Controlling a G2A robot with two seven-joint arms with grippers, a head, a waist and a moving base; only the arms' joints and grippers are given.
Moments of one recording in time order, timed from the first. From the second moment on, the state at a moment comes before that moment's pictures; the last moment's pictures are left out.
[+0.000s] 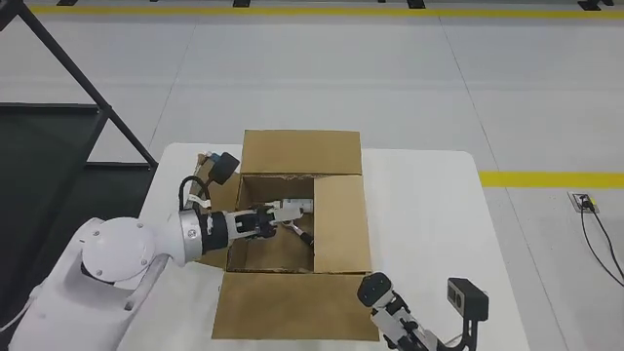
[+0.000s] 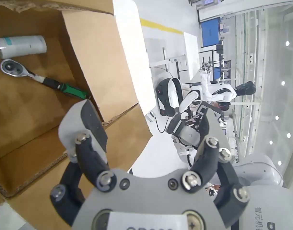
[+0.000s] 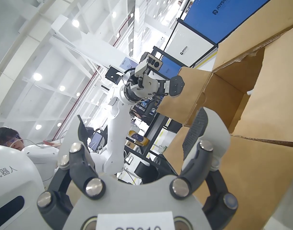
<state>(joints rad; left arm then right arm) 0.85 -0.91 -1.25 -1.90 -0.18 0.30 -0.95 -1.73 -1.41 1.41 -2.12 -0.20 -0.58 0.44</state>
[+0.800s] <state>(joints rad) 0.66 -1.00 -0.93 -1.56 -0.20 0.19 -0.83 -1.78 -1.39 1.39 -2.12 -0.27 -0.68 0.42</state>
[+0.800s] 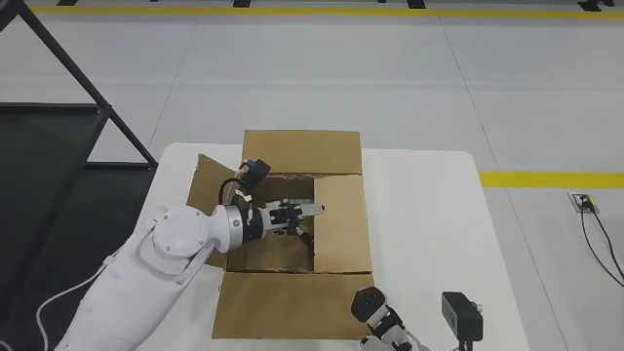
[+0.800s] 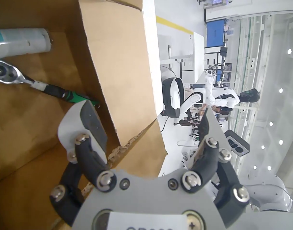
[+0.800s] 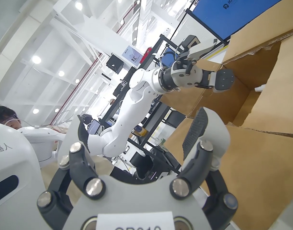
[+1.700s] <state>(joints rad) 0.56 -1.11 -0.84 -1.37 -0.29 0.03 -0.73 -1.76 -1.36 1.36 -2.13 -0.31 -0.67 0.39</state>
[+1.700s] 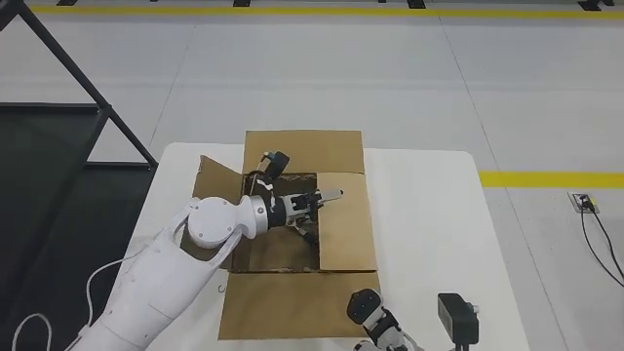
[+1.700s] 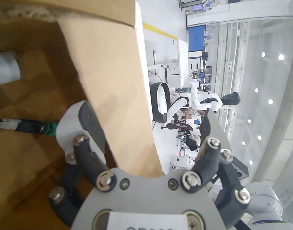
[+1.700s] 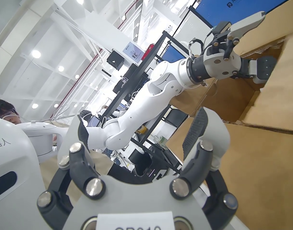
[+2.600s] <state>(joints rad) 0.52 -1.14 -0.84 -1.42 -0.19 0.08 -0.75 -1.69 -1.34 1.24 -2.17 -0.54 -0.50 0.31</state>
